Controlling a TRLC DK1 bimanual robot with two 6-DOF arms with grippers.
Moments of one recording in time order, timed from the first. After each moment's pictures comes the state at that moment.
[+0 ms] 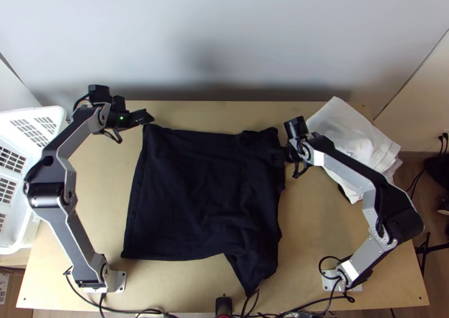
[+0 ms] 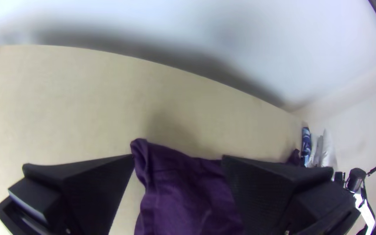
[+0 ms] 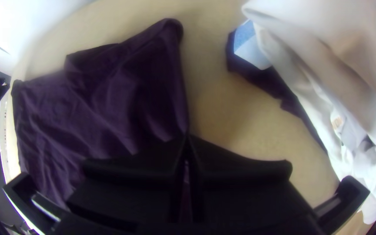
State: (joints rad) left arm 0.07 2.03 1.63 -0.48 0.46 -0.18; right arm 0.39 1.79 1.23 -0.51 0.06 0.48
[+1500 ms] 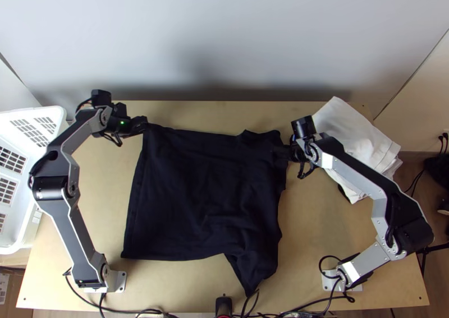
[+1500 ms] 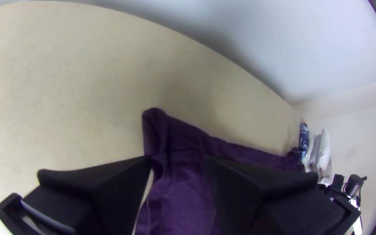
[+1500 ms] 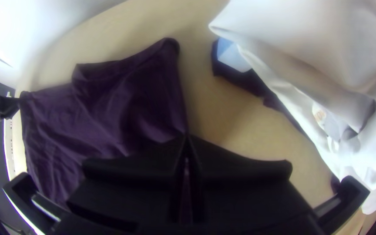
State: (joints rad) left arm 0.09 2.11 1.66 -0.55 0.54 -0.19; right arm 0.37 1.70 1.19 -0.52 0.07 0.51
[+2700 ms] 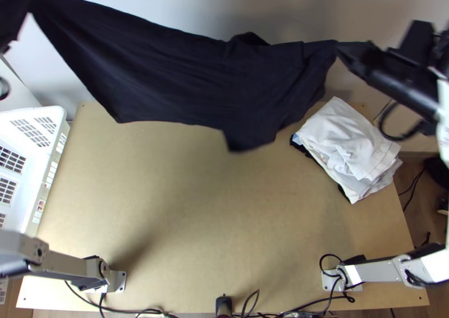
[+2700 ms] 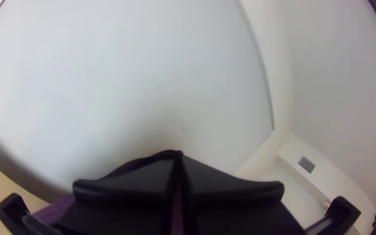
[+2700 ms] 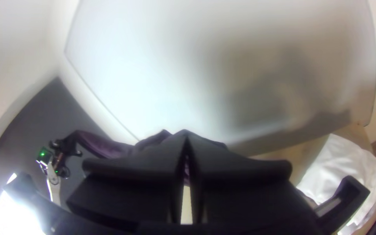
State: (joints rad) left arm 0.30 1.53 2.23 -0.39 0.79 -0.97; right arm 0.33 1.51 2.32 -0.96 -0.23 0.61
